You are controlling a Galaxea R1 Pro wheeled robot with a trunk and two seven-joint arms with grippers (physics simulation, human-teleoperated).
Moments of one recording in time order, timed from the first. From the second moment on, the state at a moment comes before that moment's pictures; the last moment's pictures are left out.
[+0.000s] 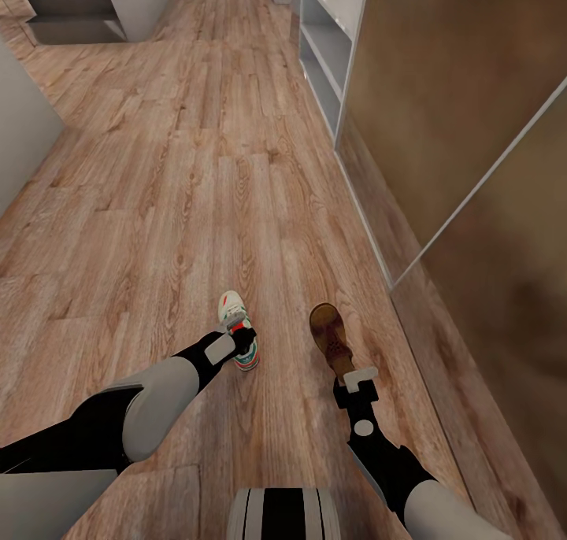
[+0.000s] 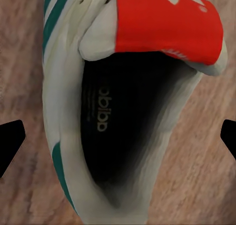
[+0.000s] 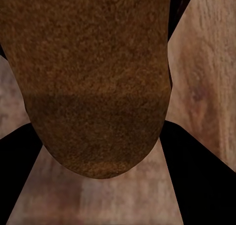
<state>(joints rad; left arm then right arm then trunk) -1.16 -0.17 0.19 -0.02 0.42 0.12 0.20 -0.62 0.04 0.41 -0.55 0.03 -0.07 -0.40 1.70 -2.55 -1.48</state>
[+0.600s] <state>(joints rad) -1.11 -0.17 0.19 -0.02 0.39 0.11 0.20 -0.62 0.04 0.41 -0.53 0.03 -0.08 -0.40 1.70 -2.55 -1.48</state>
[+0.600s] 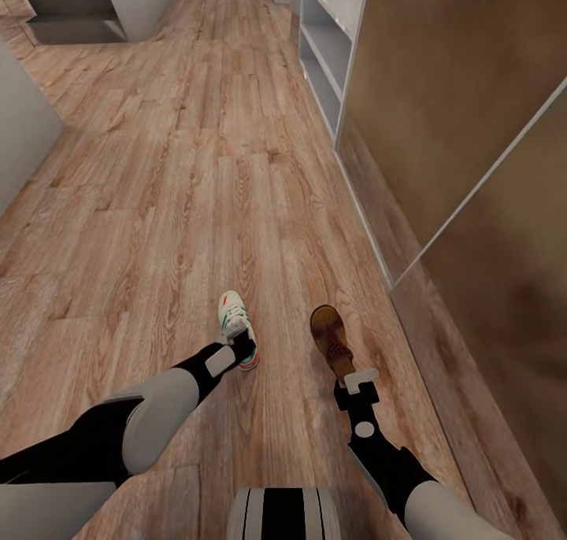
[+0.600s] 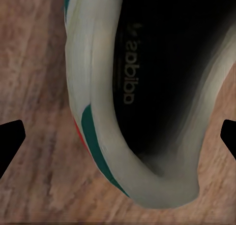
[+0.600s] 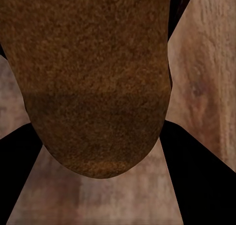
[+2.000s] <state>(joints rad) -1.11 -0.17 0.19 -0.02 0.29 0.11 0.13 -0.62 0.04 0.41 -0.53 0.03 -0.08 -0.40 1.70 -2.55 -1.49</state>
